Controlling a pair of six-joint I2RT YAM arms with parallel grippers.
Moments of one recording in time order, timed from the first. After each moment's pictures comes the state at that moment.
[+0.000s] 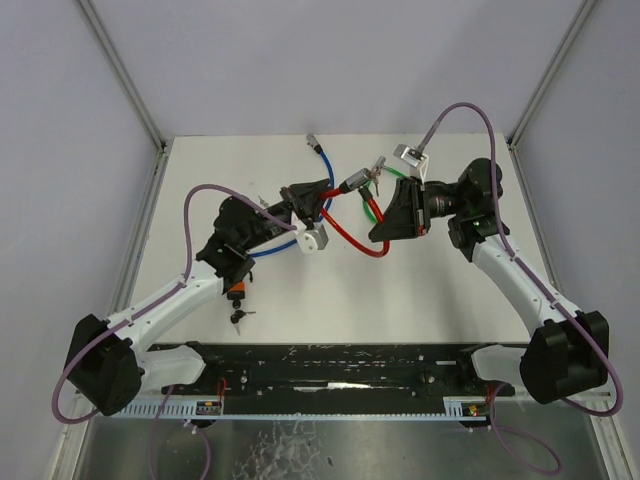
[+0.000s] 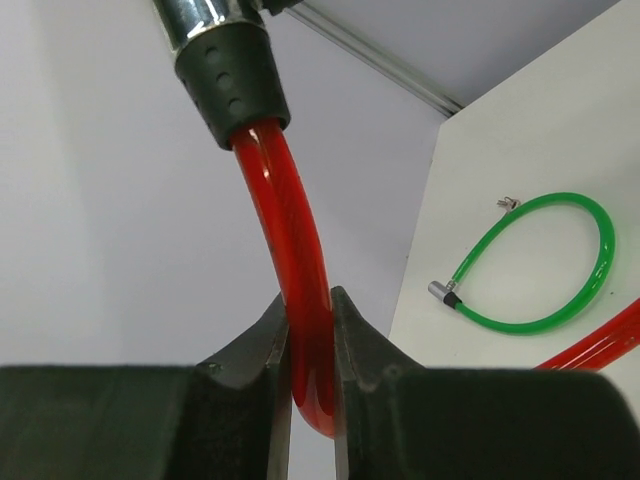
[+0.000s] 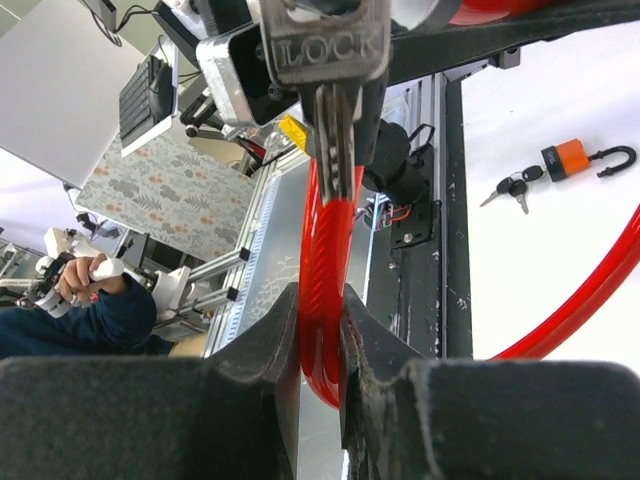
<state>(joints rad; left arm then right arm) -0.60 1.19 0.84 0.52 0.52 0.97 0.28 1.27 0.96 0.60 -1.51 1.03</state>
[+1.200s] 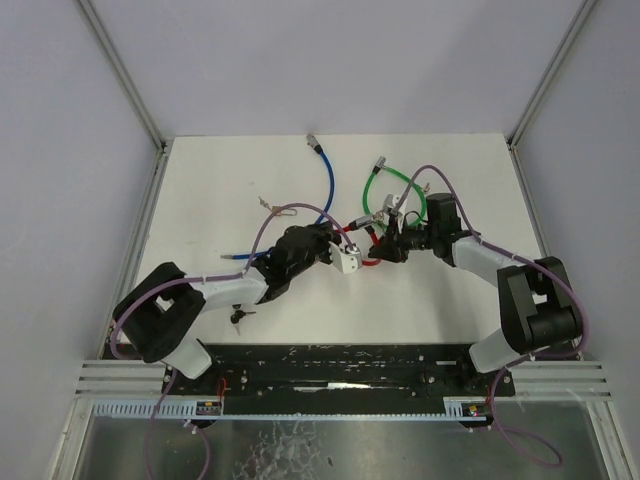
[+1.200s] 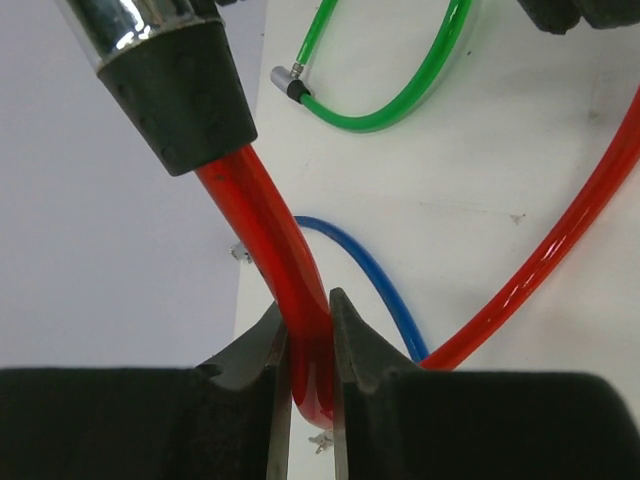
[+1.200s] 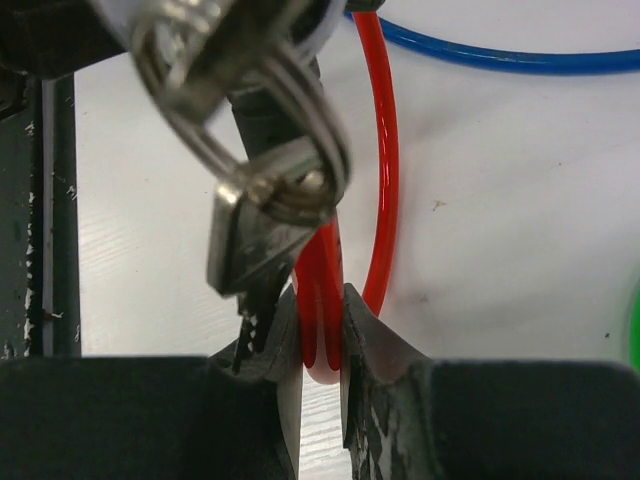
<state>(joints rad) -0.77 1.54 0.69 0.56 0.02 1.07 0.25 1.52 0.78 -0.01 -1.03 -0.43</state>
